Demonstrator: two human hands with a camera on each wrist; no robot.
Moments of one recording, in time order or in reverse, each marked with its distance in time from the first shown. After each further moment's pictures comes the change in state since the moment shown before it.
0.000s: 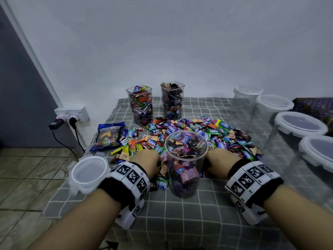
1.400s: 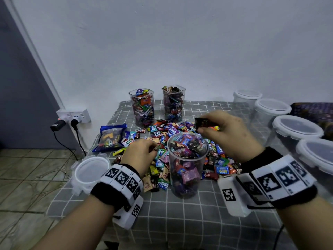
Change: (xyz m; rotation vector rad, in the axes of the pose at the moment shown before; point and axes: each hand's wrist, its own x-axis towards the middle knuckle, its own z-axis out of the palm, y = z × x) left_hand -0.016 -0.016 -0.005 -0.452 0.540 -0.060; right_hand -0.047 -0.025 -0.074 0.663 0.697 -0.210
